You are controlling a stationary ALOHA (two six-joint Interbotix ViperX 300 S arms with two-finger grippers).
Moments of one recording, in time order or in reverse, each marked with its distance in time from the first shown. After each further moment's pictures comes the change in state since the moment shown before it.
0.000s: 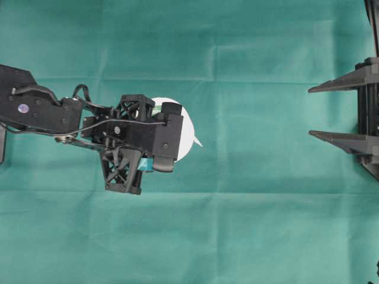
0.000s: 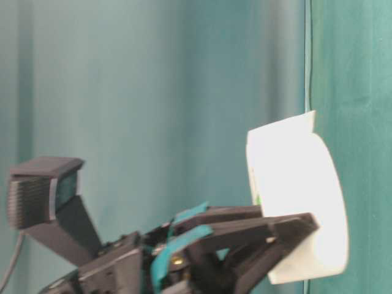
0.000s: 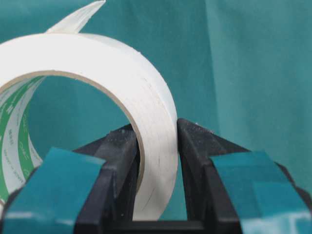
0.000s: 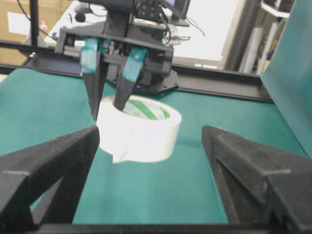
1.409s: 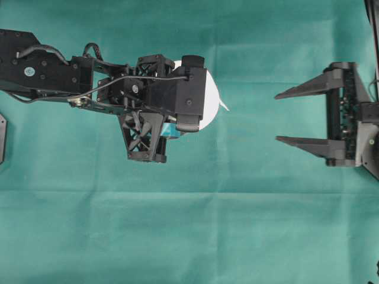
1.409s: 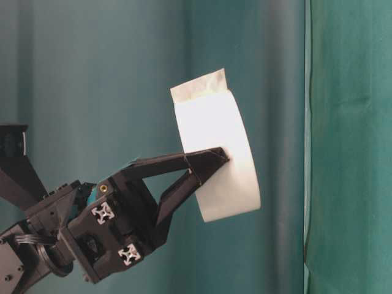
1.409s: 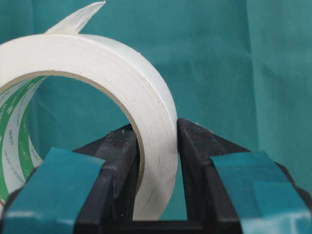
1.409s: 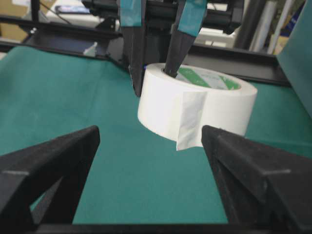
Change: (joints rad) left arm 0.104 0.038 -0.192 0.005 0.078 0.066; right arm 0.009 0.308 -0.101 0.000 -0.123 0.000
